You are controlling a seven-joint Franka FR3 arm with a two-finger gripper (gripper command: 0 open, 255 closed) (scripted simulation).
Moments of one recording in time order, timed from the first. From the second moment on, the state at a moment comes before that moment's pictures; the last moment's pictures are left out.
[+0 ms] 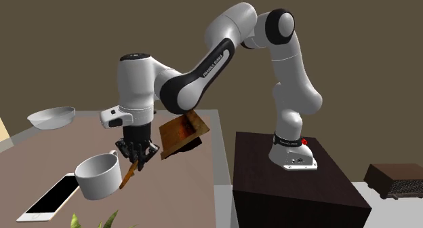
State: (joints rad) arm 0.36 0.39 0.29 -1.81 -0.26 2.30 -0.82
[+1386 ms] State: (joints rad) arm 0.35 0.29 0.32 -1.67 -0.20 2.06 -0.87
